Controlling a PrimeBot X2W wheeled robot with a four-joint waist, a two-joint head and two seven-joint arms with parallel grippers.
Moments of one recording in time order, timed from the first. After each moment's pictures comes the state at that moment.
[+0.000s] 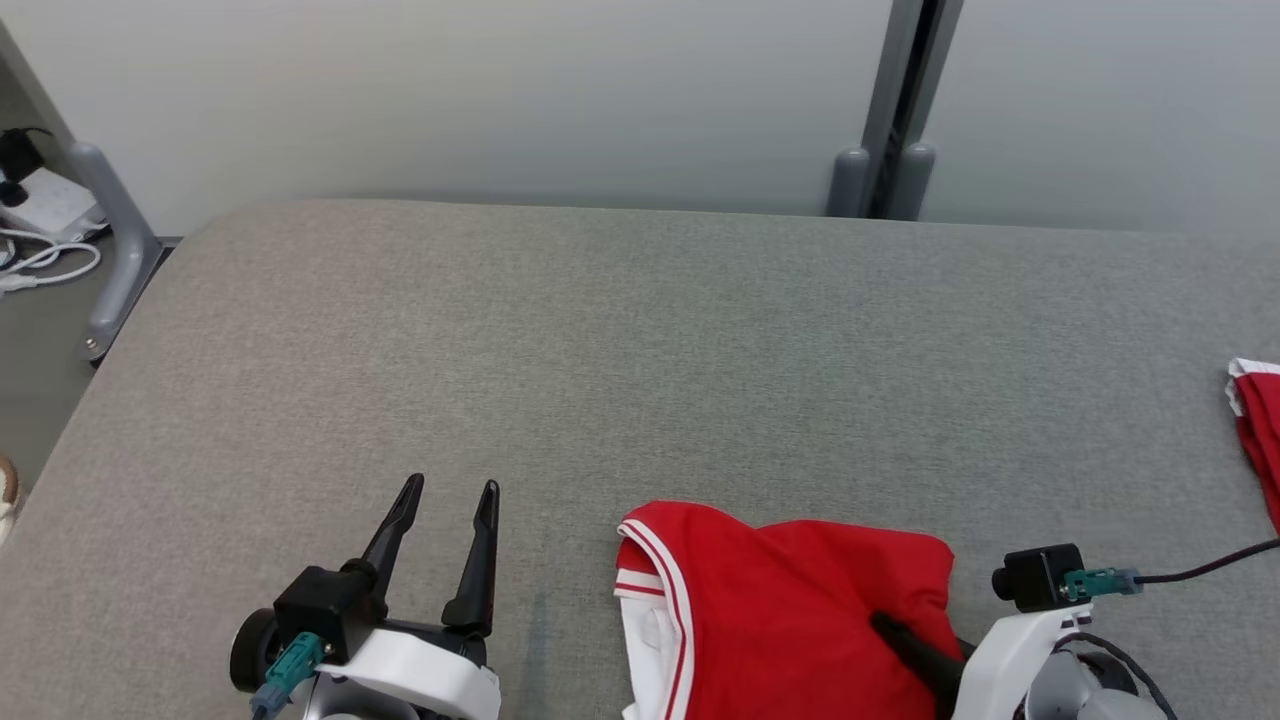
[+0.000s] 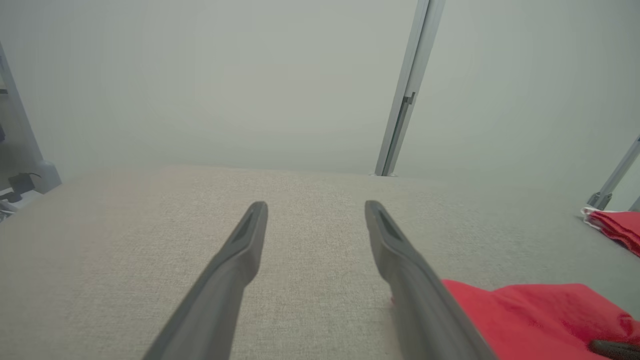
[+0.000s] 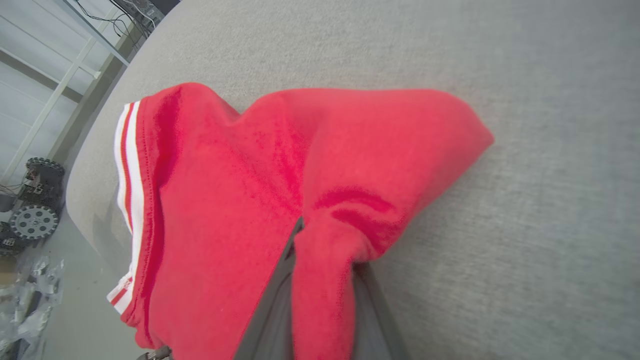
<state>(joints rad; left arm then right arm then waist) -0.07 0.05 -0.20 0.28 -0.27 -0.04 -0.26 -0.34 -0.38 0.88 0.54 1.14 0.13 0.00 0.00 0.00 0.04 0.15</state>
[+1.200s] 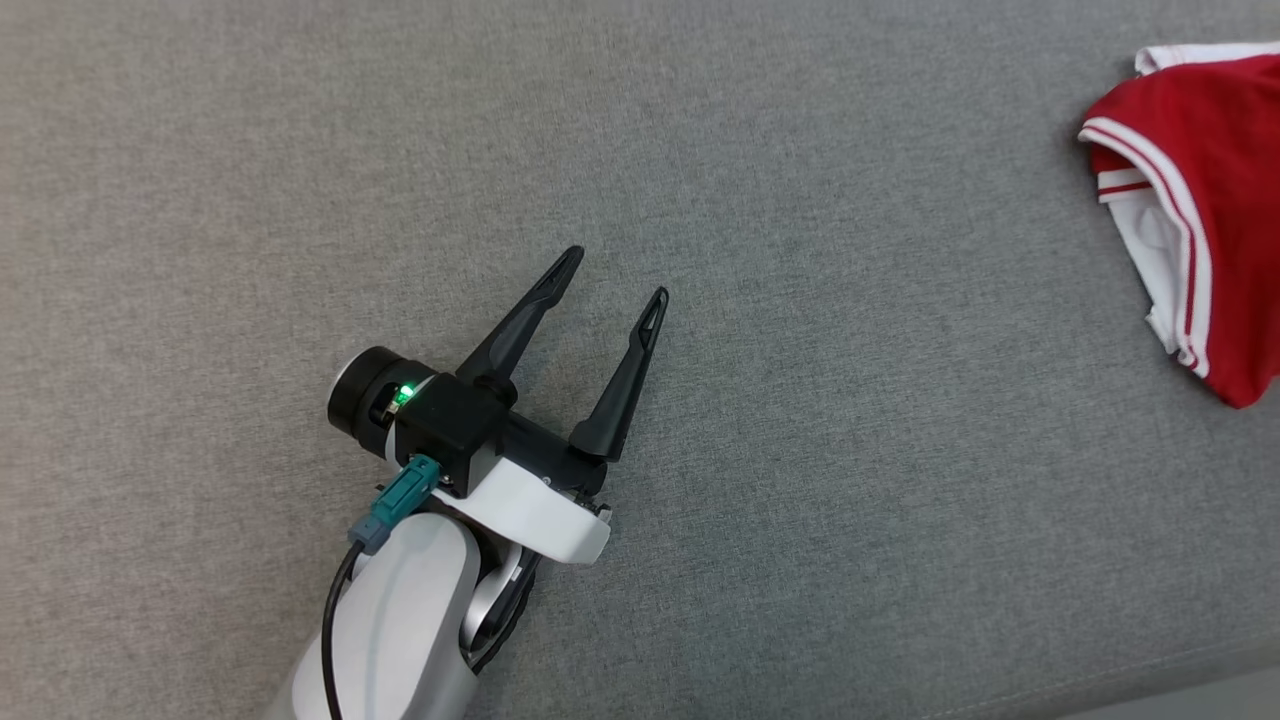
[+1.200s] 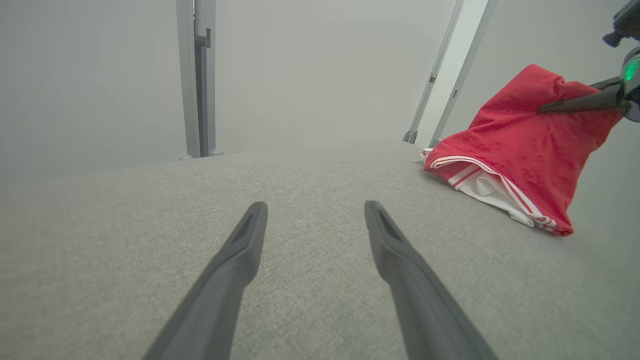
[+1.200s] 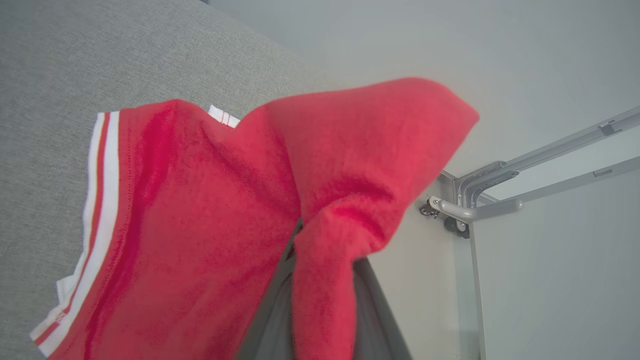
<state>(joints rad) -0.42 0.05 -0.42 0.21 -0.21 -0.10 -0.26 -1.04 -1.10 1.06 0.51 0.87 0.13 -0.05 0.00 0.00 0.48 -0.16</state>
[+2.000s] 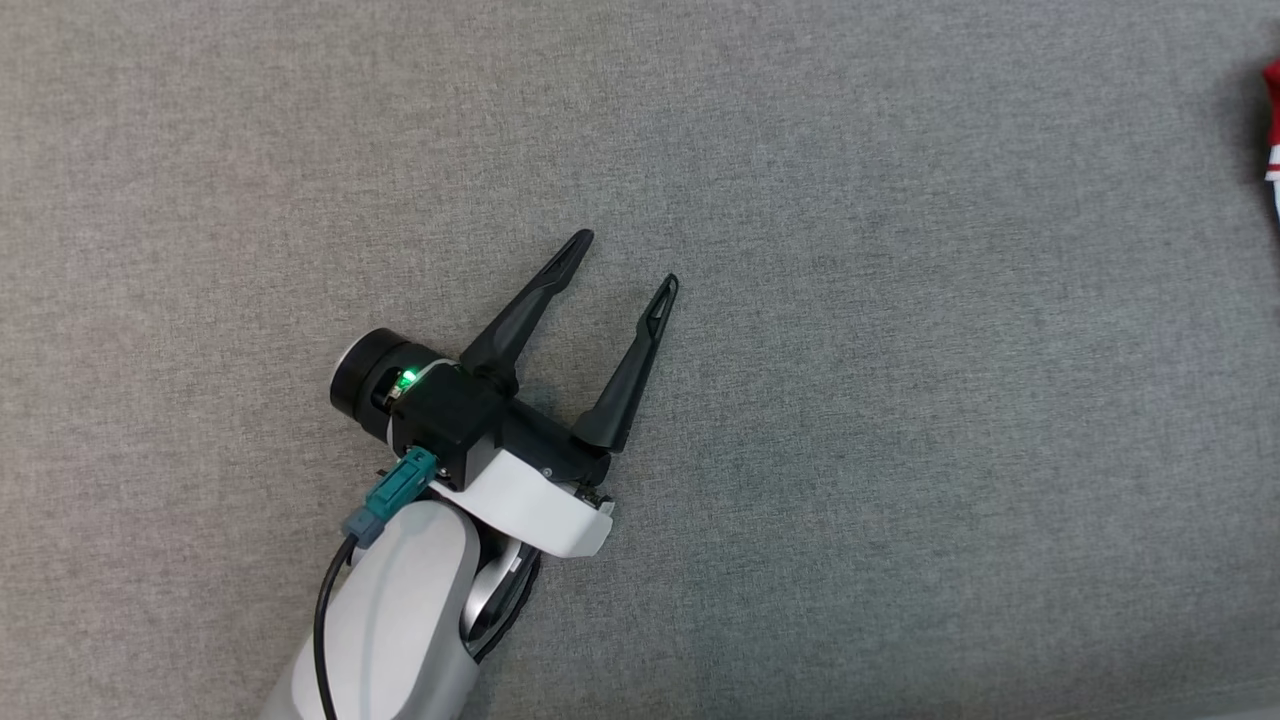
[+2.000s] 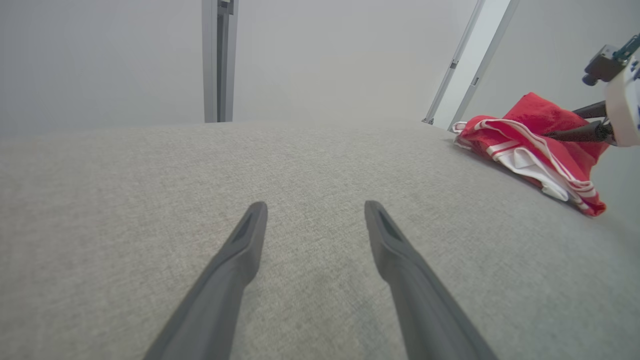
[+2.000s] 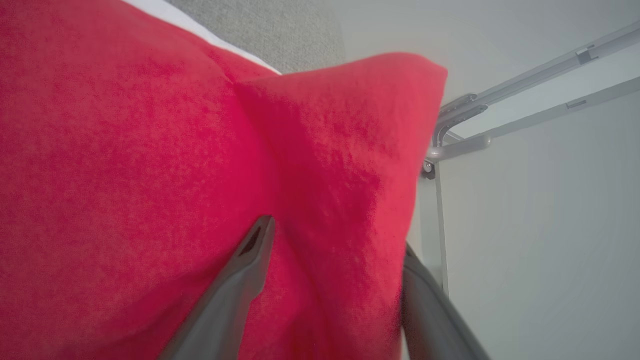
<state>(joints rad) -0.44 0.04 -0.41 0.21 -0.19 -0.12 -0.27 -1.08 -0.96 1.02 0.98 0.74 0.13 -0.09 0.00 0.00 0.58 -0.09</state>
